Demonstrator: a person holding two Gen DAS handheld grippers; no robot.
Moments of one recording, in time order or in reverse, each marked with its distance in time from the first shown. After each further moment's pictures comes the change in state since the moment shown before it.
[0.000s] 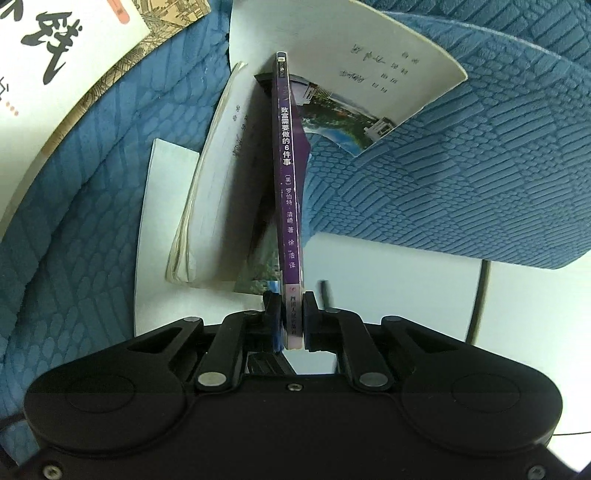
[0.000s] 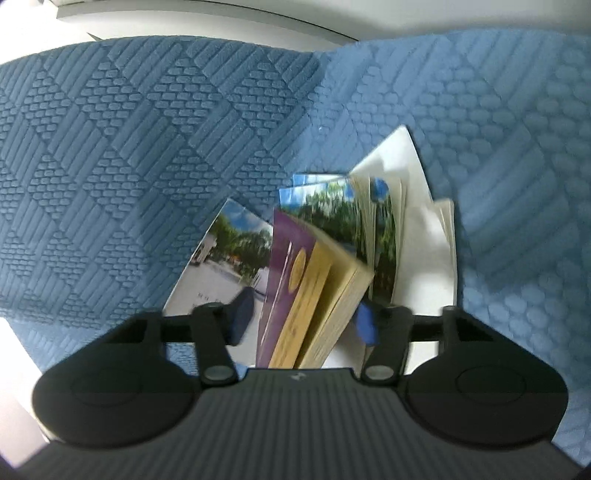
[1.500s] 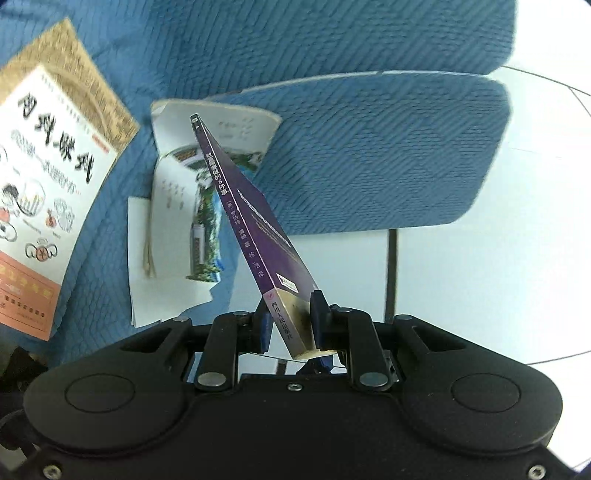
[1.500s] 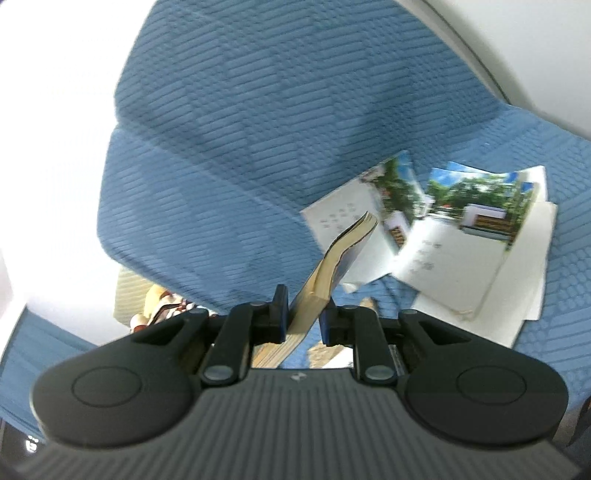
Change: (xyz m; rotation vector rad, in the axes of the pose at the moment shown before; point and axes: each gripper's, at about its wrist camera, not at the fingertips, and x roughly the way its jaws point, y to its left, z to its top) left arm -0.184 -0.072 -0.051 0.223 -0.086 -0.095; right arm -0.099 0.146 -0.130 -0.485 0.033 0.095
